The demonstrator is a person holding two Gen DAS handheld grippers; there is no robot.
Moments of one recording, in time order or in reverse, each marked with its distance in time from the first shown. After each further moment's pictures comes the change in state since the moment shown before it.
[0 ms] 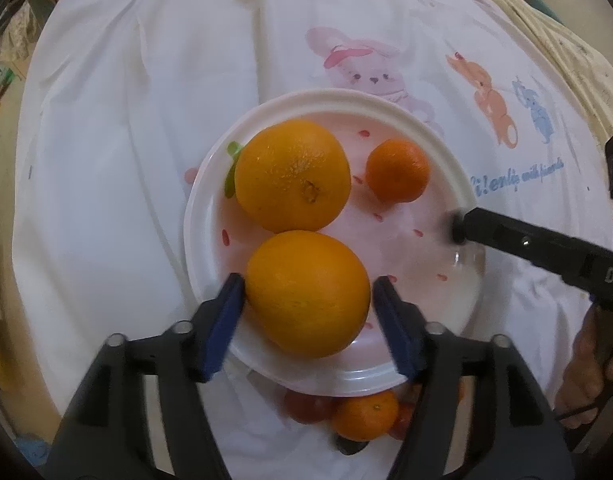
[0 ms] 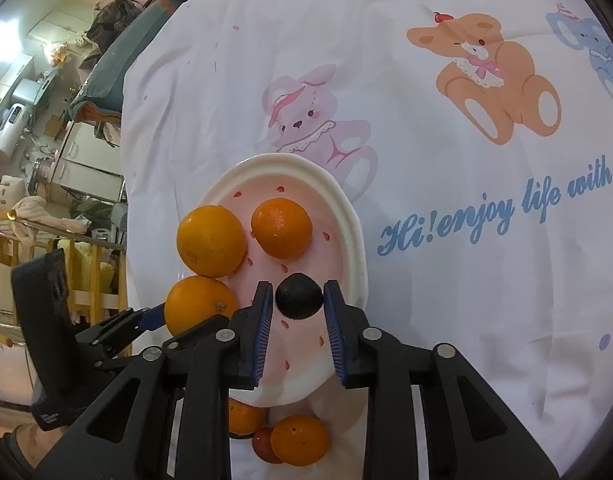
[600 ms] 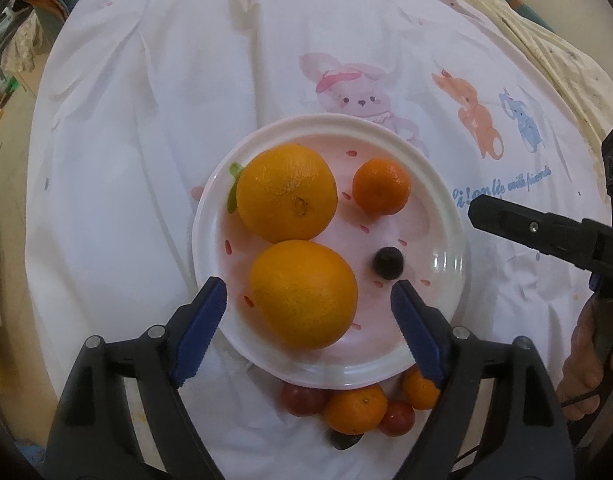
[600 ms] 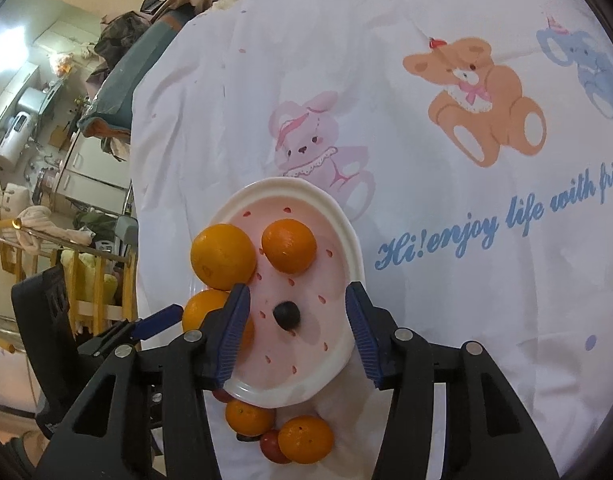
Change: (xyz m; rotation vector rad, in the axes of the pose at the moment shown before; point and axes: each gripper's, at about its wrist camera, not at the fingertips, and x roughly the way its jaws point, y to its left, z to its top) left arm -0.017 -0.006 0.000 0.016 -0.063 -0.003; right arm -0.022 0.001 0.002 -0.002 -0.063 0.003
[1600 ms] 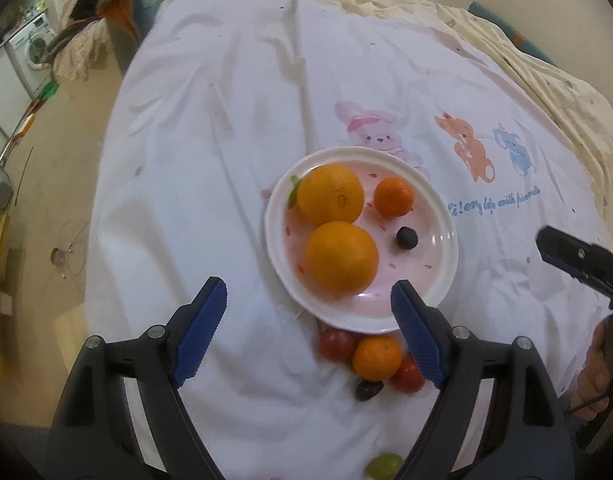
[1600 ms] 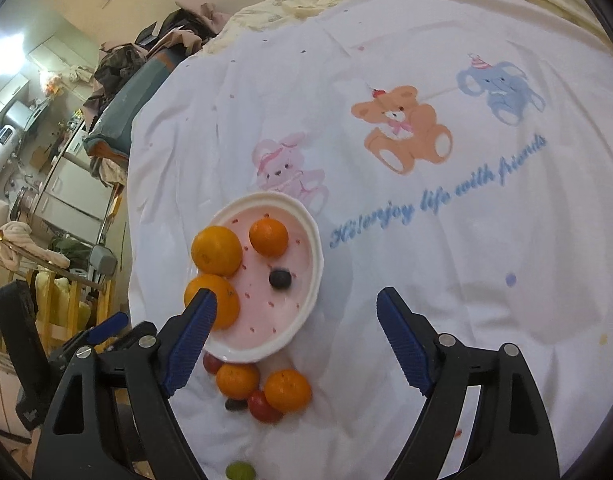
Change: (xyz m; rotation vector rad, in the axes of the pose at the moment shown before) left arm -0.071 0.020 -0.043 -0.042 -0.158 0.068; right arm -0.074 0.011 -0.057 0.007 -0.172 -0.127
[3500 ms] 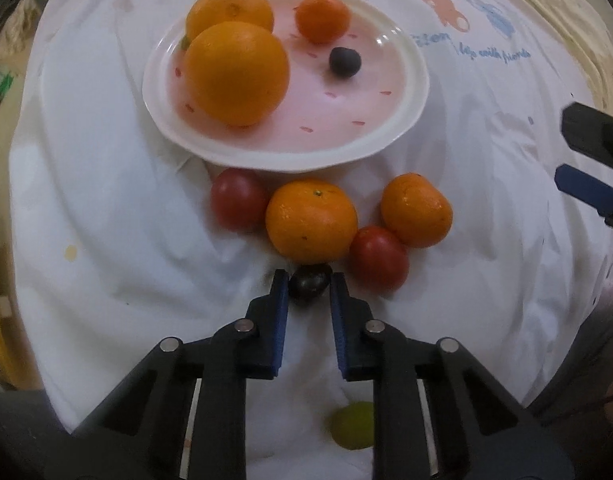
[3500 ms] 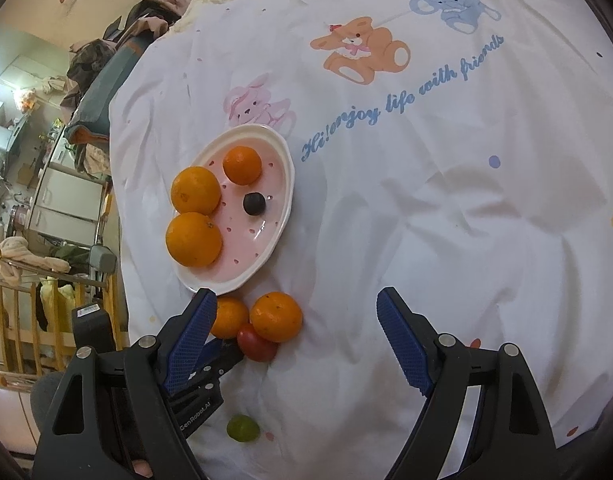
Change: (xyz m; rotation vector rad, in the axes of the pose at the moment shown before) left arm 0.062 -0.064 -0.084 0.156 0.303 -0.044; right arm 0.006 -0.020 -0.050 0.140 0.113 -0.014
